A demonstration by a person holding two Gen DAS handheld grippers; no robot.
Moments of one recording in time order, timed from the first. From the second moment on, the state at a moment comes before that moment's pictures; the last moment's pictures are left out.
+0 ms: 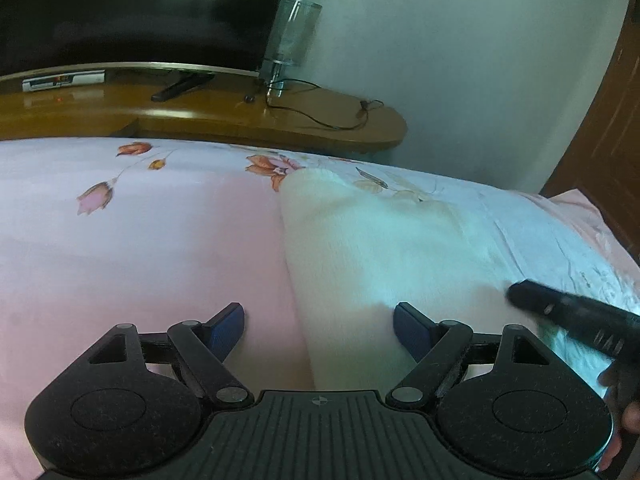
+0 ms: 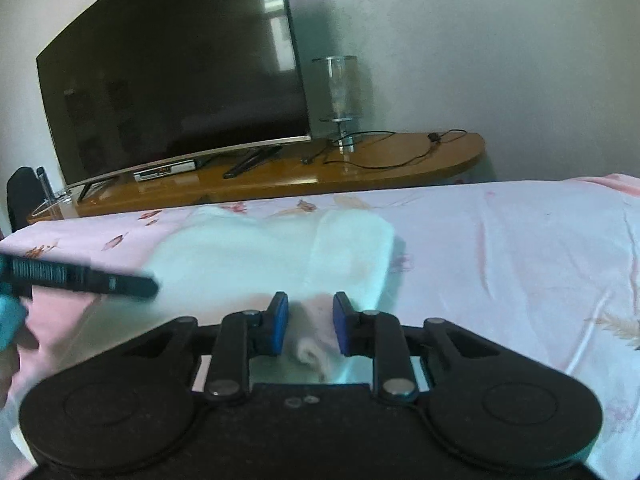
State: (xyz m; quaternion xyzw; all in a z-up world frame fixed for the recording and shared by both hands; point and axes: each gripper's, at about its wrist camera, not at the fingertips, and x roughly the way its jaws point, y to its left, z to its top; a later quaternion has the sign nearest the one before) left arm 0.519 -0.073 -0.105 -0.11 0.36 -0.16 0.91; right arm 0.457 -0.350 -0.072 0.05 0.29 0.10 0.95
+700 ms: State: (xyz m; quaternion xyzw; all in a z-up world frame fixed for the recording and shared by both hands) left arm 0.493 -0.051 -0.105 -0.16 0.38 -0.25 0.88; right arm 0.419 -0.419 -0.072 0.29 0.35 0.14 0.88
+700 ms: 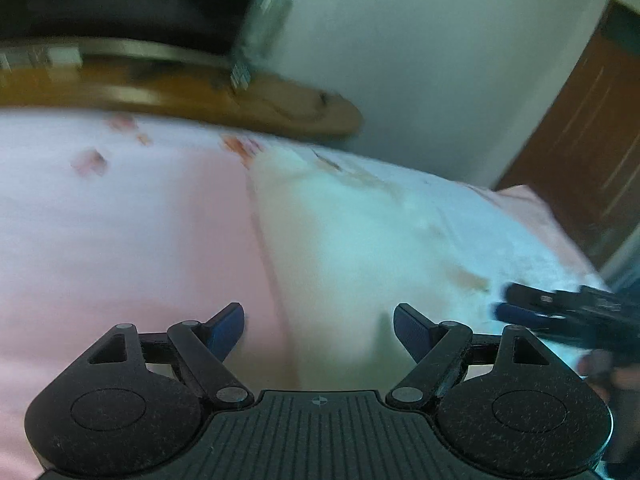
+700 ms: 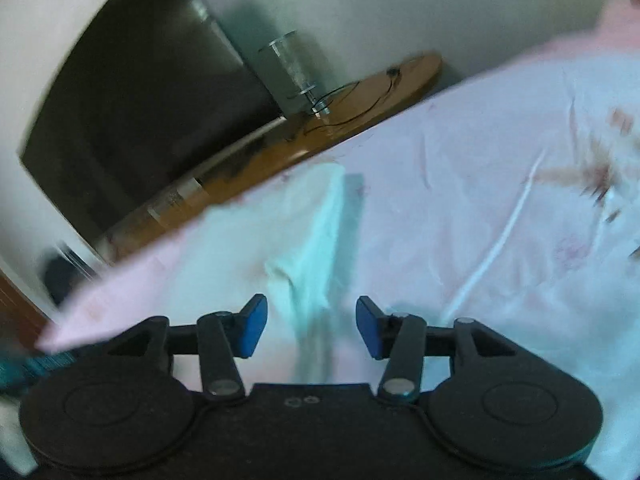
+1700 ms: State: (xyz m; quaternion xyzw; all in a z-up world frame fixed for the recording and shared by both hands) left arm 0.536 -0.057 -0.143 -0.30 0.42 -0.26 0.81; right arm 0.484 -0.402 -0.108 0.34 0.43 0.22 0.81
